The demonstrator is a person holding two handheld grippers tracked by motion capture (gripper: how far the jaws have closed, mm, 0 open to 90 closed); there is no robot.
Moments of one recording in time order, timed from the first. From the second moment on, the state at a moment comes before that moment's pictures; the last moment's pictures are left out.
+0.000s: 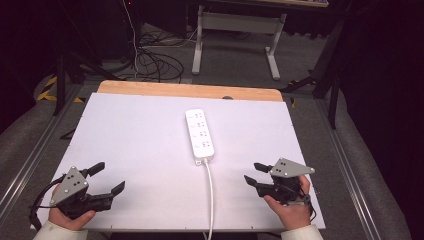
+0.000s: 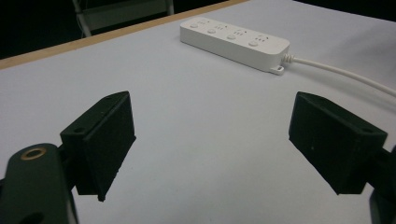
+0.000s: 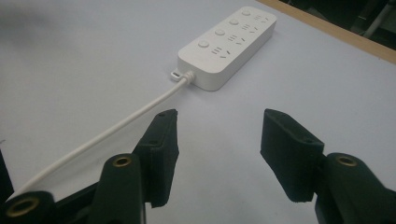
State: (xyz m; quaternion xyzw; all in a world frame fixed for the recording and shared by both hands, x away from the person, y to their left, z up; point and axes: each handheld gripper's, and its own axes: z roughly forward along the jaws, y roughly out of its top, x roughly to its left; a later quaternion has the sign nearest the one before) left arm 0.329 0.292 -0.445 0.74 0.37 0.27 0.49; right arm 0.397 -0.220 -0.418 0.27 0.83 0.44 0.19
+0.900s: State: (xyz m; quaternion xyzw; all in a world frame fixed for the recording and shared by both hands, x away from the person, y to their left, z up) left arm 0.327 0.294 -0.445 0.75 0.37 0.27 0.48; right arm 0.446 -0.173 -0.382 0.25 0.85 0.43 0.19
